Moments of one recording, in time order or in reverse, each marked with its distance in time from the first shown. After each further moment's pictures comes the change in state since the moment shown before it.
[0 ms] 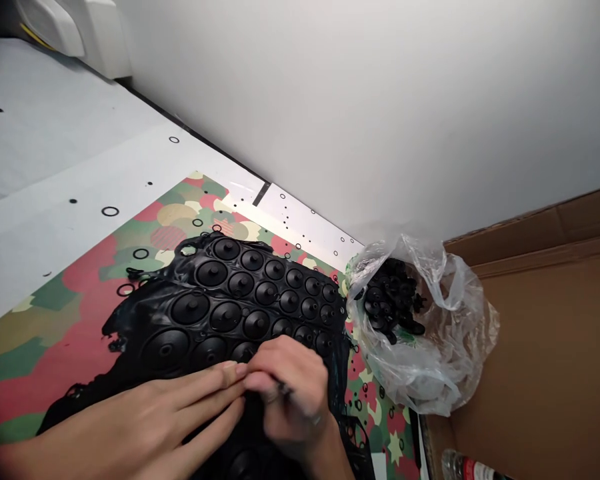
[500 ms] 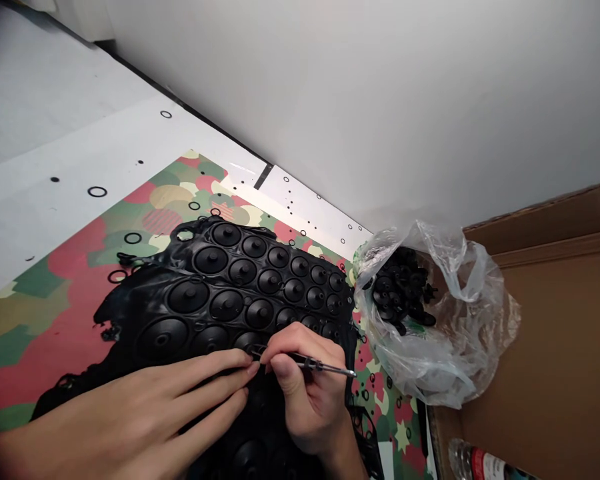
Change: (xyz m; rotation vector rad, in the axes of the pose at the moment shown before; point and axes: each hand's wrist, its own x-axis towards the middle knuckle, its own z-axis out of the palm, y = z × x) left_hand 0.007 -0.002 -0.007 -0.016 0.007 -0.018; right_hand -0.006 -0.003 -0.014 0.239 -0.005 0.277
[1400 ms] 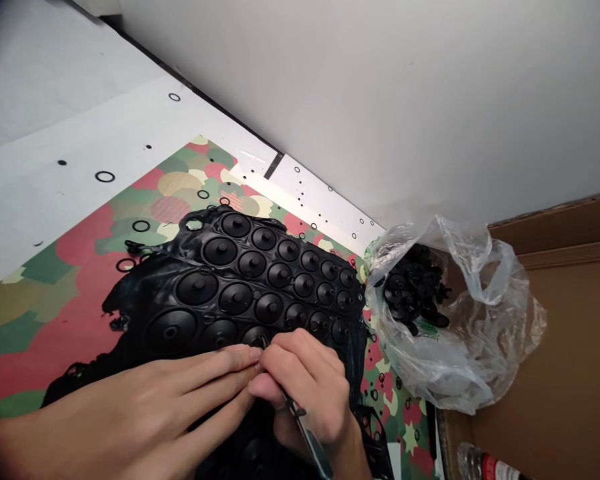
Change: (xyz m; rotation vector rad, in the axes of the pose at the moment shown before) left_hand 0.002 0.001 0.000 0.065 -0.002 0.023; right_hand 0.000 -0.006 0.010 -0.448 -0.034 -0.328
